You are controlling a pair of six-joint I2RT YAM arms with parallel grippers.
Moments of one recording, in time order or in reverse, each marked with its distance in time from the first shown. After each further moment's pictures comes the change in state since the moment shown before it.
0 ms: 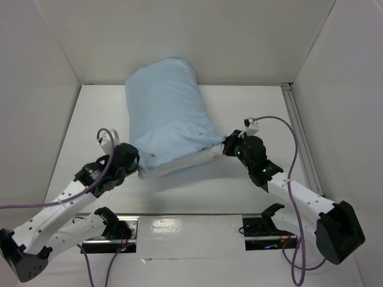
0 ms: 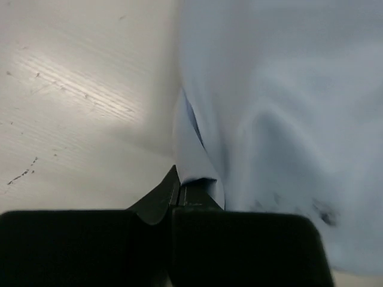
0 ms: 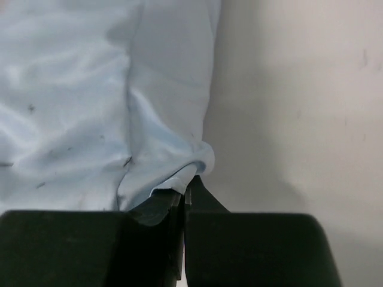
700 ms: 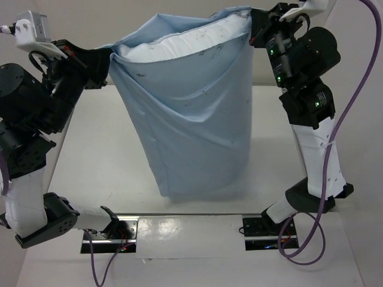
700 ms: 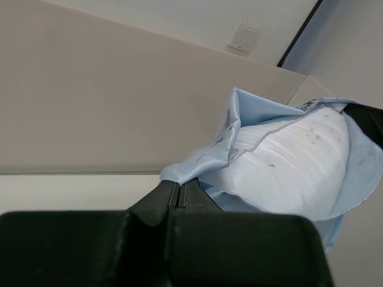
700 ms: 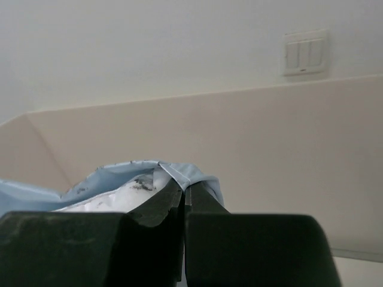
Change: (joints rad) left arm 0.000 0.516 1.688 -0.008 0.197 0.733; right arm 0.006 0.505 1.922 -0.737 0.194 -0.499
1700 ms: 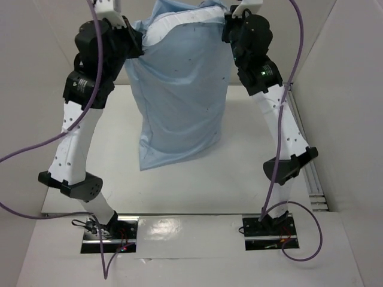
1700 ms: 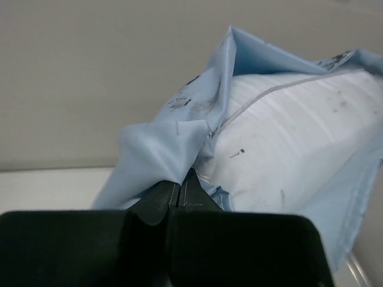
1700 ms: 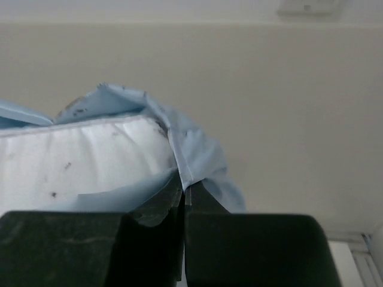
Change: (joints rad) left arm 0.244 0.324 -0.064 0.186 0.181 0.075; right arm -0.041 0.311 0.031 0.106 0.089 -0.177
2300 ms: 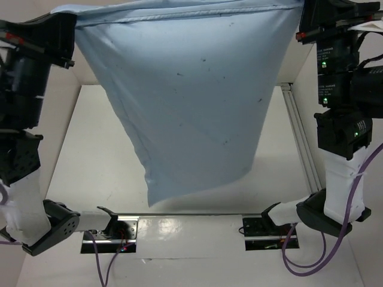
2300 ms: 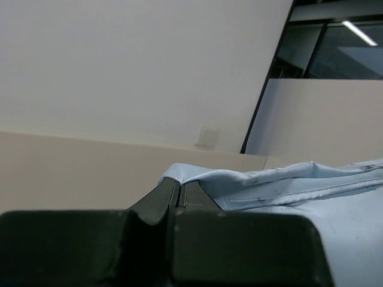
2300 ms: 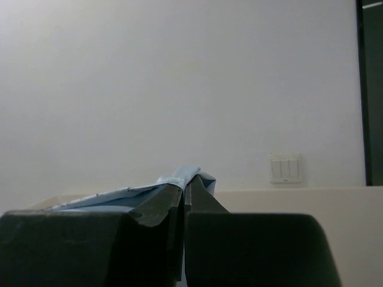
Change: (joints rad) left arm -0.016 -0.355 0.056 0.201 0.117 -0.001; right arm 0.025 -0.474 -0.053 0.174 -0.166 0.029
